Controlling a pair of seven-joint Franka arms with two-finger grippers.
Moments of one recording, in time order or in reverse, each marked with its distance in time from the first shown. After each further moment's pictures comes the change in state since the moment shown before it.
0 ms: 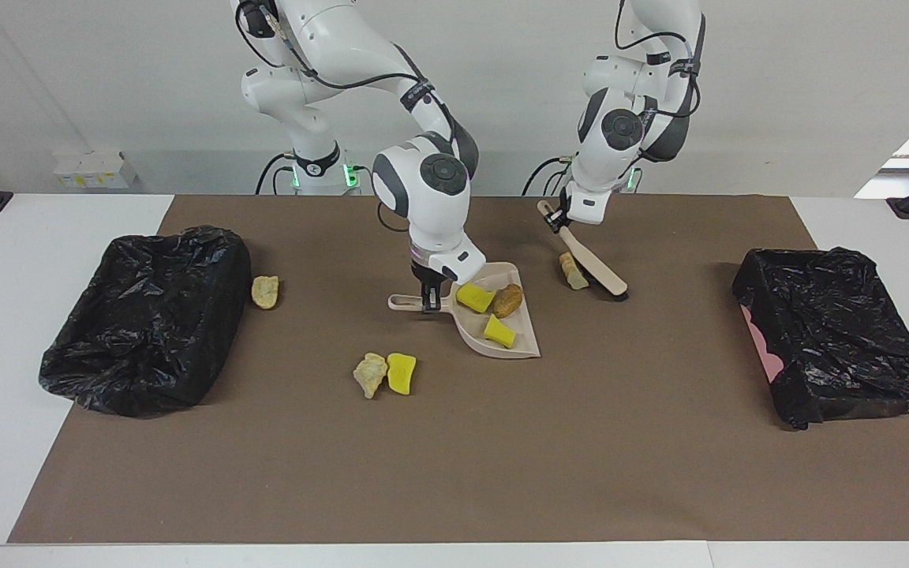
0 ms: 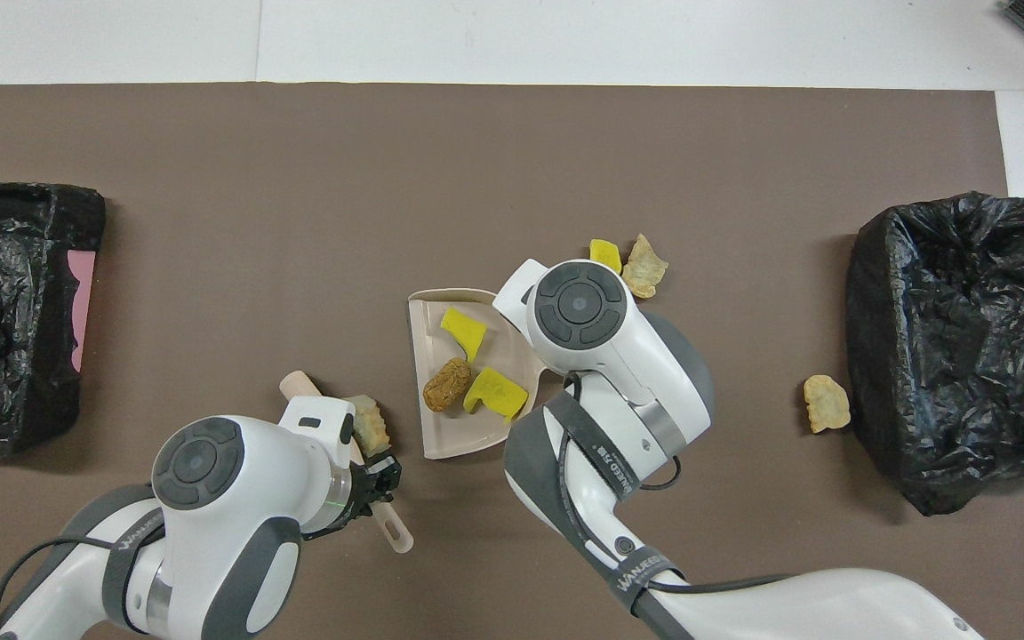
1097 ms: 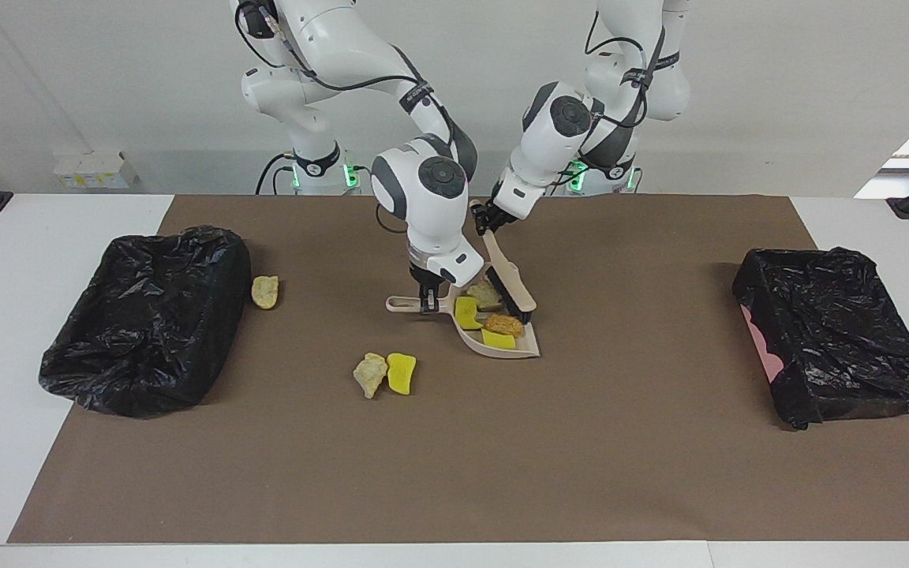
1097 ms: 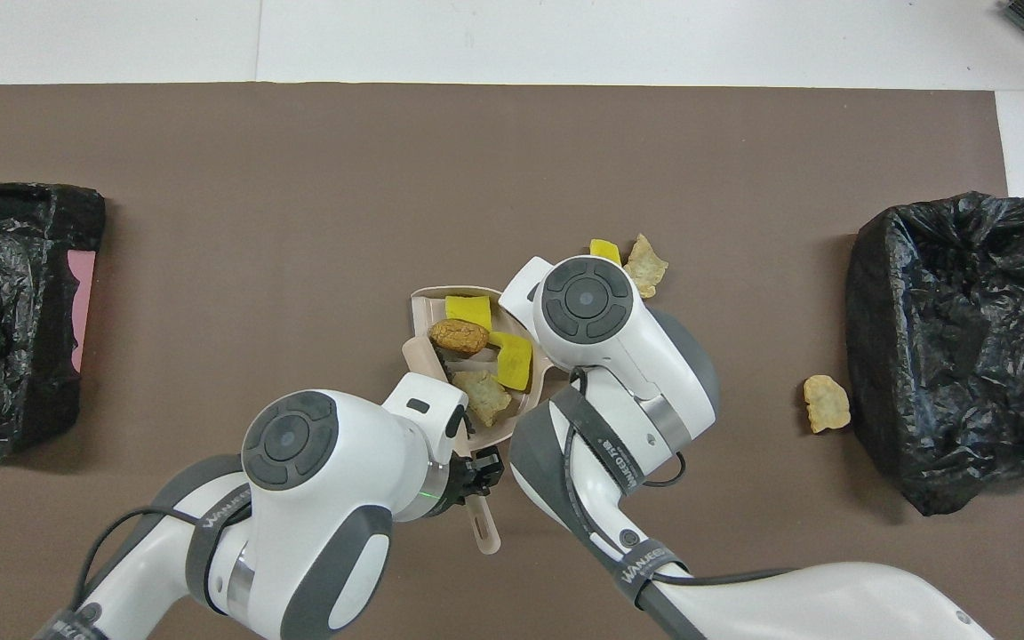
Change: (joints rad) left arm -0.140 0.092 0.012 0.231 -0.103 -0.079 0.161; right arm -0.016 0.004 0.000 -0.001 0.000 -0.001 -0.009
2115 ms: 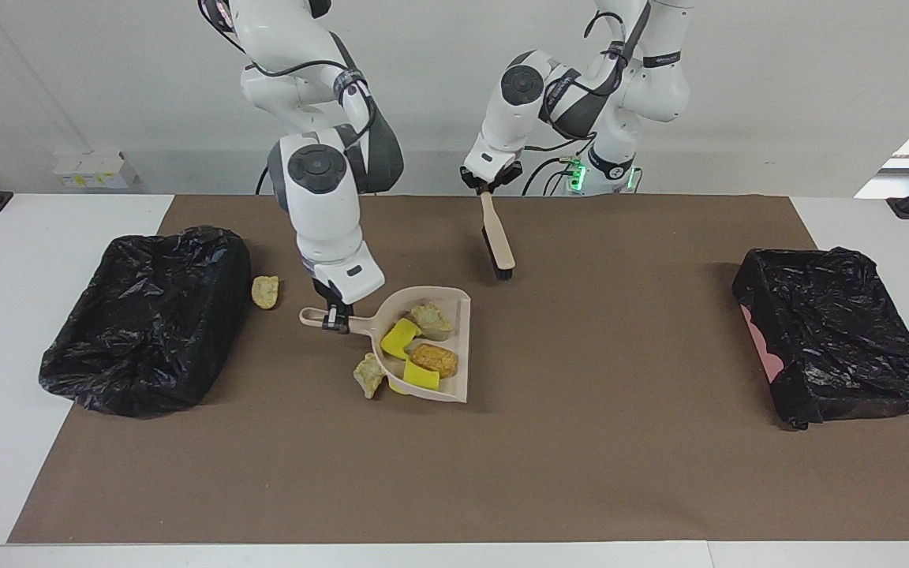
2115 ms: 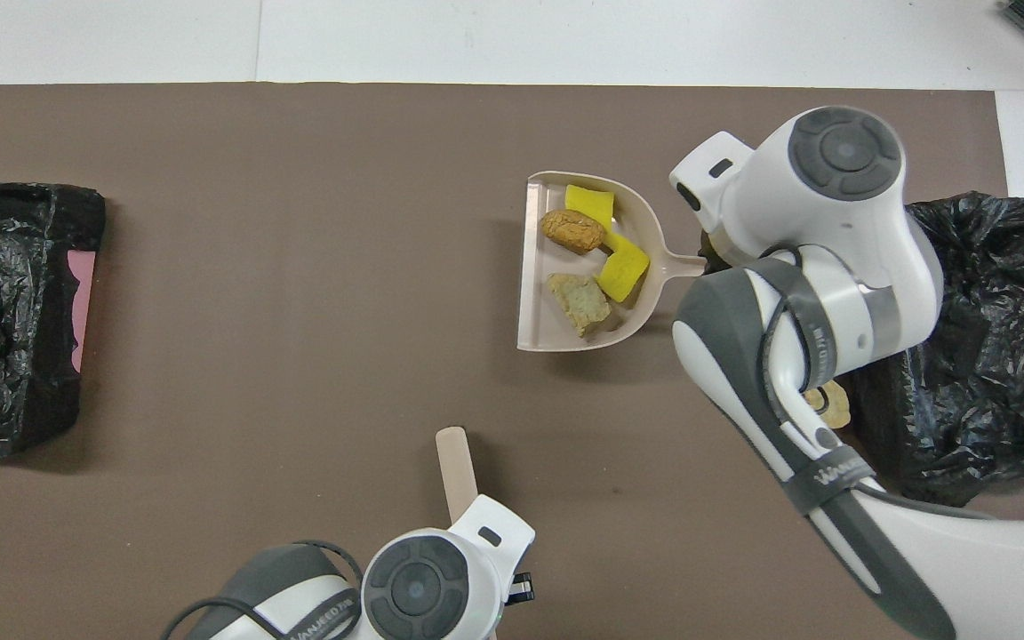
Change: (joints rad) left arm -0.161 -0.091 -0.111 -0.143 0.131 -0.047 -0.126; right arm -0.287 -0.039 -0.004 0.175 0.025 -0.146 -0.108
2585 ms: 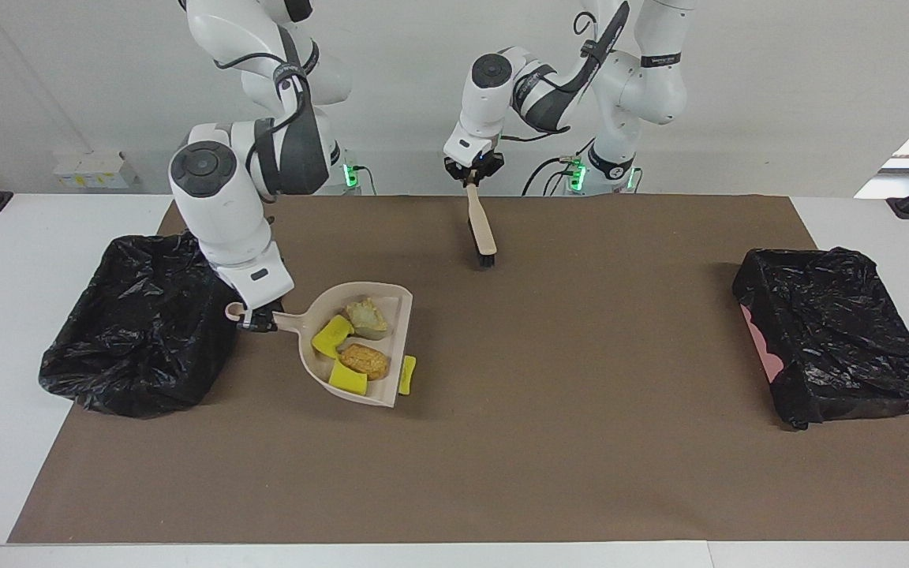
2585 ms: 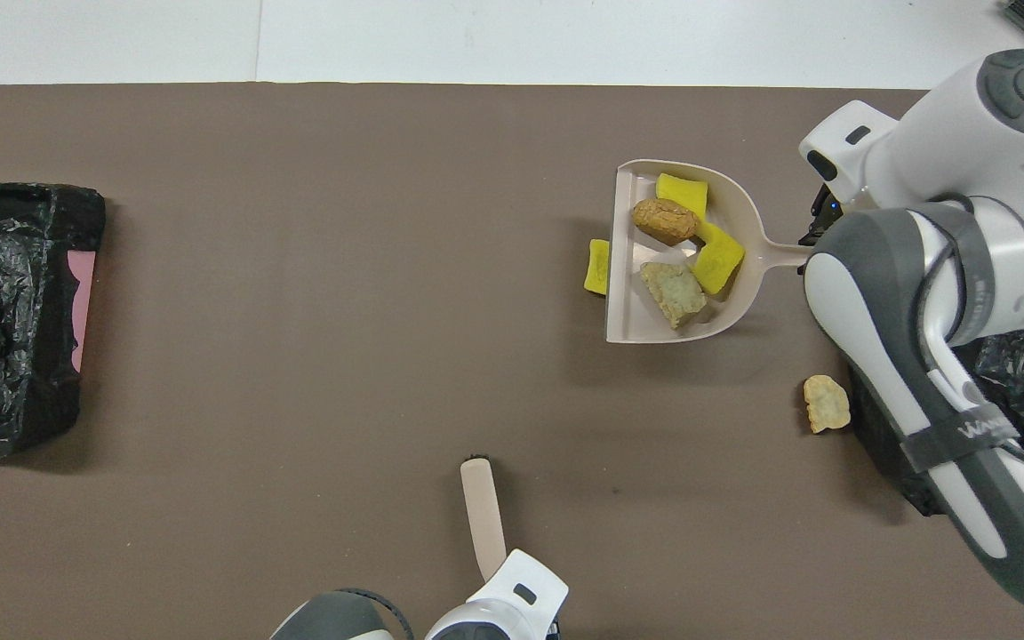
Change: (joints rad) left arm -0.112 0.001 -0.004 -0.055 0.015 0.119 -0.091; right arm -0.152 -0.021 -0.003 0.053 0.008 -0.121 -0.188
